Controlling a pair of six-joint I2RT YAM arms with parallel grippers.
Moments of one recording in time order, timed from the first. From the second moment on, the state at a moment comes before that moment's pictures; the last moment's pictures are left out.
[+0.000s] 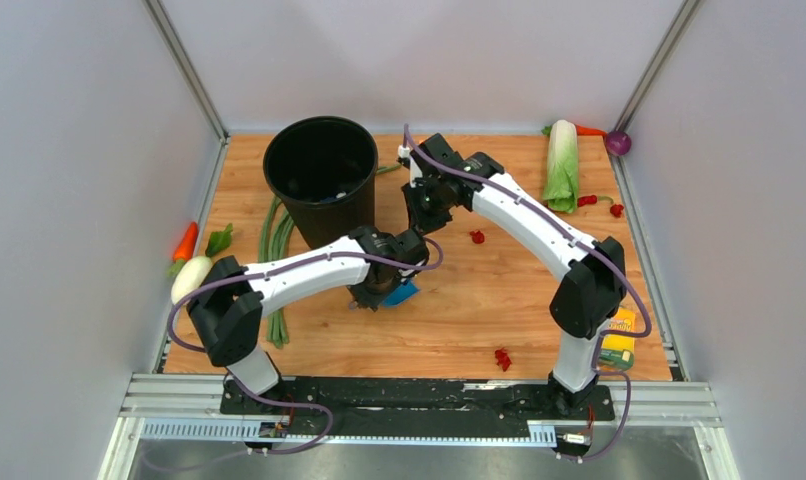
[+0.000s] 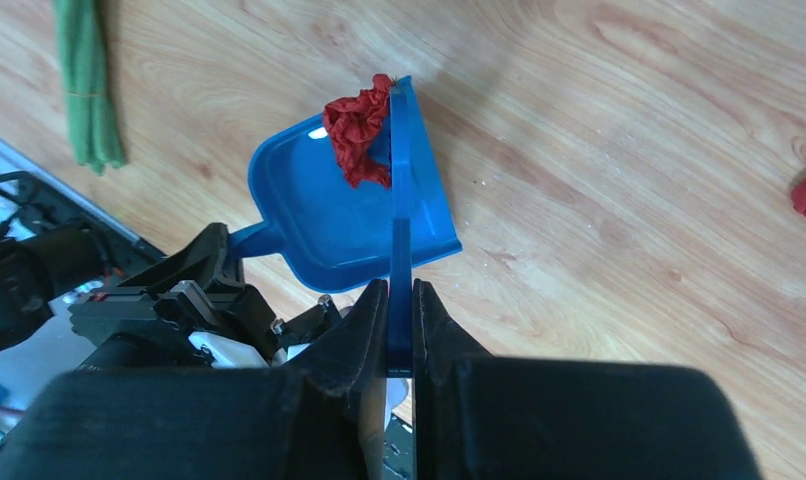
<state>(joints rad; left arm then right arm) -0.96 1.65 1.23 -1.09 -0.25 -0.14 0.71 1.85 1.79 -0.99 -0.18 0.32</state>
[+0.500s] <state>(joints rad) -0.96 1.47 1.30 -1.11 -0.32 -0.11 0.69 1.75 1.85 -0.97 -0.32 0.36</state>
